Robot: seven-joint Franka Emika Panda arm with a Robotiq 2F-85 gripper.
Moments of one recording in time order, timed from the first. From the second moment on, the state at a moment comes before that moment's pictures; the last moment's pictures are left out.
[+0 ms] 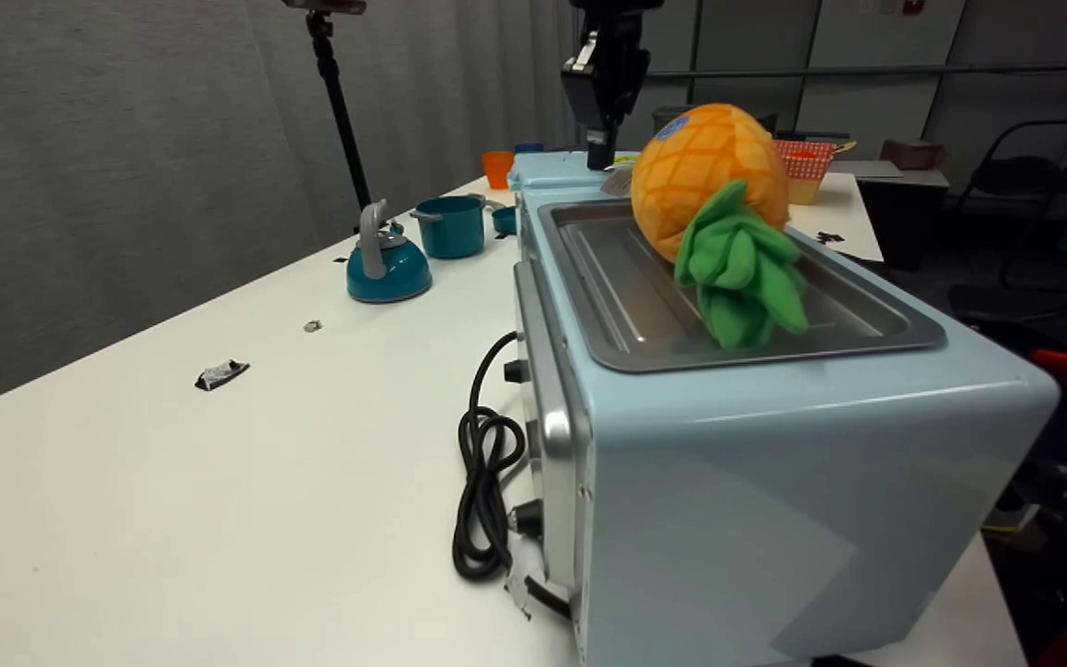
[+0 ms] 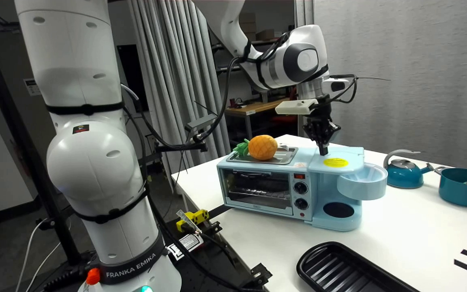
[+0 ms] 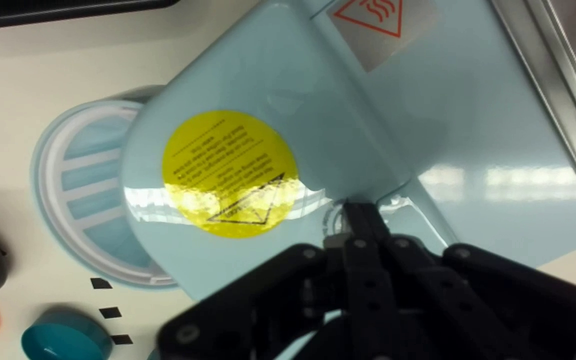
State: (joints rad) arm 0.05 0.13 -0.01 -2.22 -0.13 2.46 0.20
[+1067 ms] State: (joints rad) arm 0.01 0.18 -0.07 -2.13 -0.15 2.45 0.19
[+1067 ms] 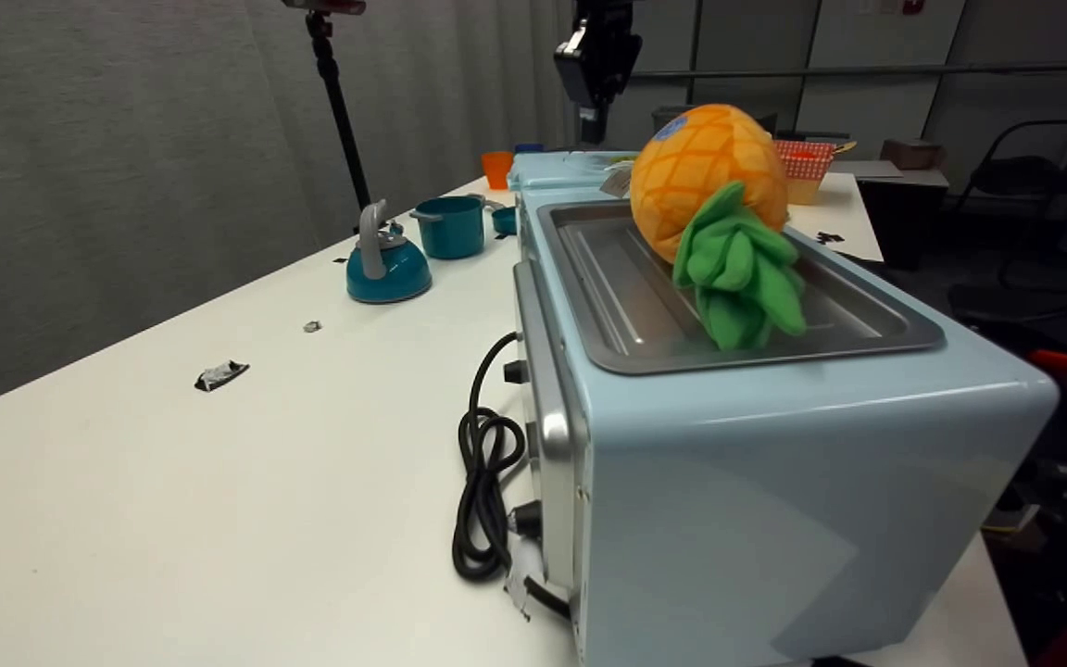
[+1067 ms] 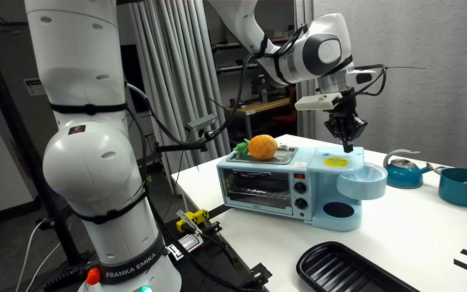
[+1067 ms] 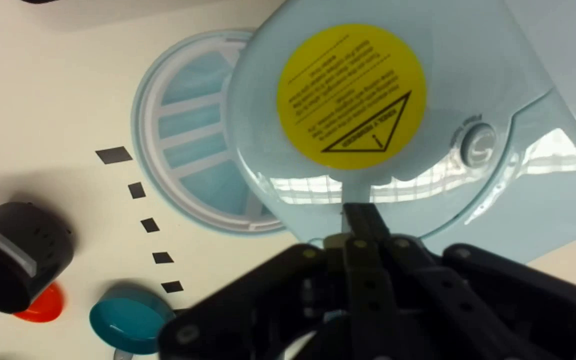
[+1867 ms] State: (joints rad) arm 0.01 0.14 -0.06 -2.04 -0.15 2.45 0.16
